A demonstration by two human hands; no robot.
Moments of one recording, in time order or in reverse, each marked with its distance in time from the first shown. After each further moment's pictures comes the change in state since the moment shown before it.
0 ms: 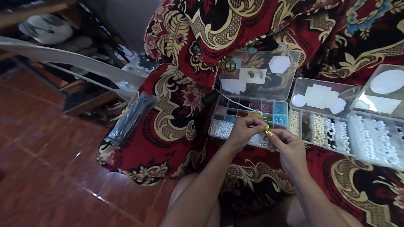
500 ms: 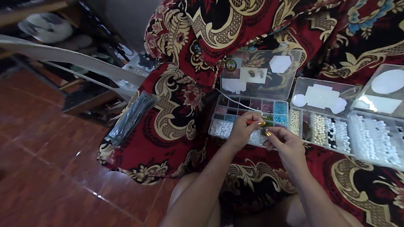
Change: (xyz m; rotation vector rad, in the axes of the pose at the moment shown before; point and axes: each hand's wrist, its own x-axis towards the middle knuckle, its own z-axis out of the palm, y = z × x) left_hand 0.001 0.001 0.000 0.145 0.055 0.036; right_hand 0.003 0.000 -0.002 -0.162 -0.039 0.081
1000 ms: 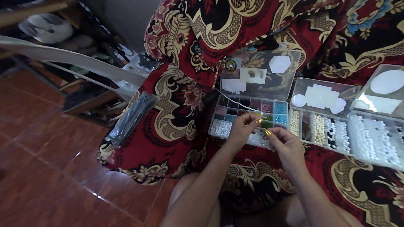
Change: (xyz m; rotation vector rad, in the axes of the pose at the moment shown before) left_hand -0.002 0.008 0.001 0.018 0.060 -0.161; right_hand 0.000 0.003 -0.001 -0.053 0.008 -0.060
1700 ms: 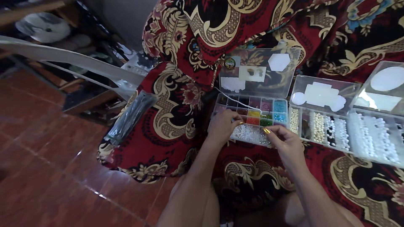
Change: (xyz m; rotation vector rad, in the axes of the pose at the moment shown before) left_hand -0.003 0.025 -0.047 0.931 -0.021 -0.012; right_hand 0.003 0.003 -0.003 -0.005 -0.012 -0.052
